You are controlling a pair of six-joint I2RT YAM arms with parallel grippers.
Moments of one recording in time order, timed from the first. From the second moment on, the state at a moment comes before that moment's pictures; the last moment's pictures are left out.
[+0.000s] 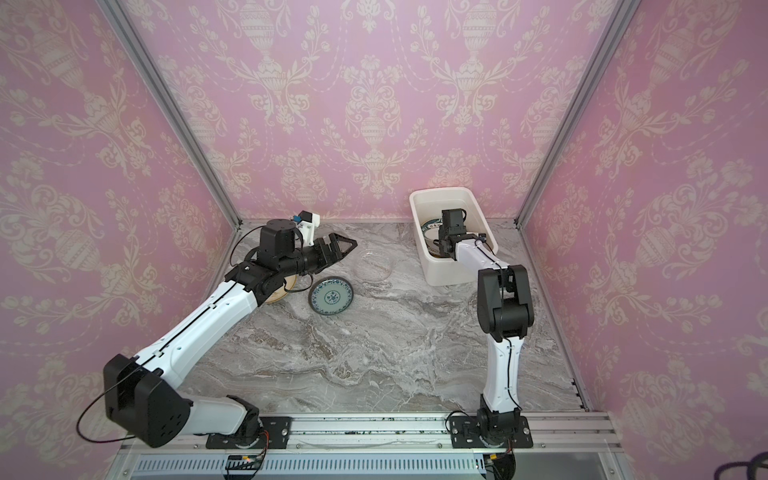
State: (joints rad) left arm -0.40 1.39 1.24 -0.28 0.42 -0.79; right arm 0.11 2.09 1.61 -0.24 0.17 1.61
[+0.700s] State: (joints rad) left arm -0.40 1.45 1.27 -0.28 0.42 -0.79; right arm 0.09 2.17 1.68 -0.32 0.11 1.62
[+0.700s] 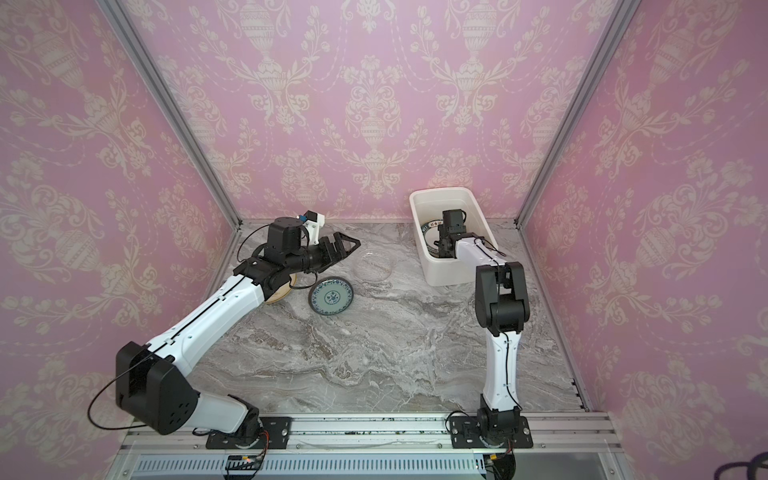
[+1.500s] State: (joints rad) left arm -0.35 1.48 1.28 -0.28 0.43 -0.79; right arm 0.07 2.23 1.86 -0.52 0.05 1.54
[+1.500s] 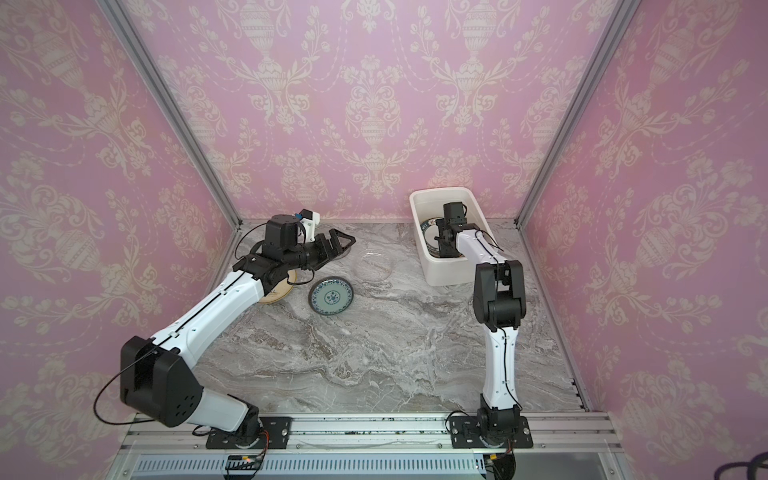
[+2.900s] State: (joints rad) left arm -0.16 1.02 1.30 -0.97 0.25 -0.71; right arm 0.46 1.39 1.41 -0.46 -0.28 0.86
